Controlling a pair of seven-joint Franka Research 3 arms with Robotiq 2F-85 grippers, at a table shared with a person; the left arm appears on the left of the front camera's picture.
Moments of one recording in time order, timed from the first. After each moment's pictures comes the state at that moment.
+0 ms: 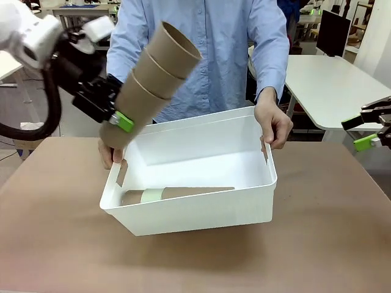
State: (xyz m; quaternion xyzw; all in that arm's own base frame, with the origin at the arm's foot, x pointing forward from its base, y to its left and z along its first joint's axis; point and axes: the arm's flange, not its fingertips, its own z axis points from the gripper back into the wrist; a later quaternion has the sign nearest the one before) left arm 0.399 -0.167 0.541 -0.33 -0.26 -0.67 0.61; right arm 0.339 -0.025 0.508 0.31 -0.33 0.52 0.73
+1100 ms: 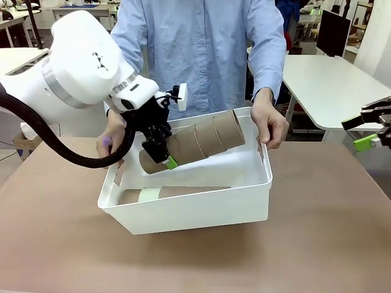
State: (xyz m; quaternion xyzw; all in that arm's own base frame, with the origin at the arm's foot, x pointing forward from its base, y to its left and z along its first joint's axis) left arm 0.429 -0.267 0.451 -0.18 -0.19 -0.69 0.68; right arm 0.339 -0.026 0.508 0.31 -0.33 0.52 0.73
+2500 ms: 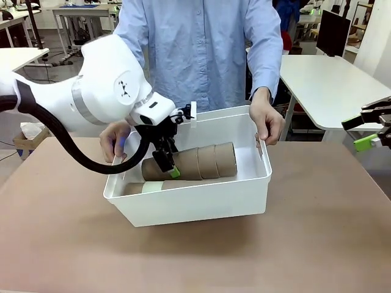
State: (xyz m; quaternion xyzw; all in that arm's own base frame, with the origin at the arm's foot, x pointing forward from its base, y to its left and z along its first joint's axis) left arm 0.447 -0.285 0.417 -0.13 -0.17 -0.68 0.70; right arm 0.339 -0.026 0.507 0.31 -0.33 0.52 0.73
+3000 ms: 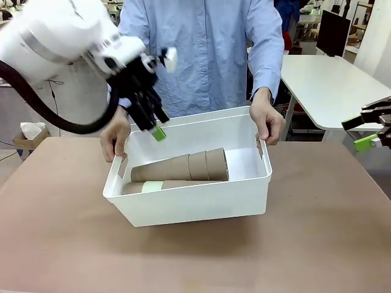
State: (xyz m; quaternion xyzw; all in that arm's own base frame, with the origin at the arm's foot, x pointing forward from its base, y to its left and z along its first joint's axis) left arm 0.443 -0.237 0.530 -0.21 -0.19 -0.69 0.67; right arm 0.339 -0.026 0.507 0.31 -0.33 0.52 0.73
